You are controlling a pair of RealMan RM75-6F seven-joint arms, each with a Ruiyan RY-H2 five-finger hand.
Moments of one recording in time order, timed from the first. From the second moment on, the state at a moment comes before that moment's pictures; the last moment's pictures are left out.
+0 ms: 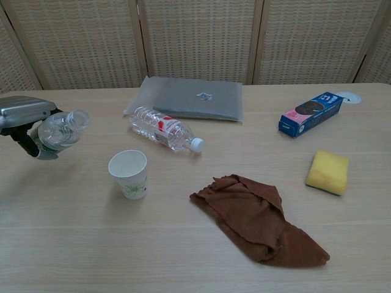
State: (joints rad) left arm -0.69 -1.49 -0.03 -1.02 1.45 0.86 -0.07; right arm 0.03 -1.18 0.07 -1.53 -1.45 1.49 -0.13
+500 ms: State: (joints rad) left arm -0.72 -1.50 -0.06 -1.08 1.35 0.79 0.12; right arm 0.03 -1.18 0.07 -1.53 -1.45 1.50 -0.13
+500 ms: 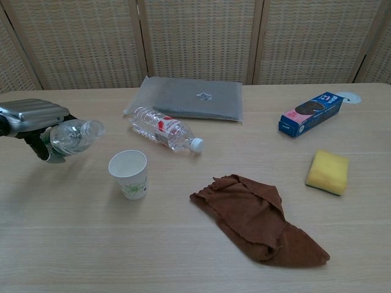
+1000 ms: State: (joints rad) left arm -0.74 -1.46 -0.08 -1.17 1.23 0.75 0.36; right arm 0.03 -1.17 0.07 -1.53 -1.45 1.50 -0.11
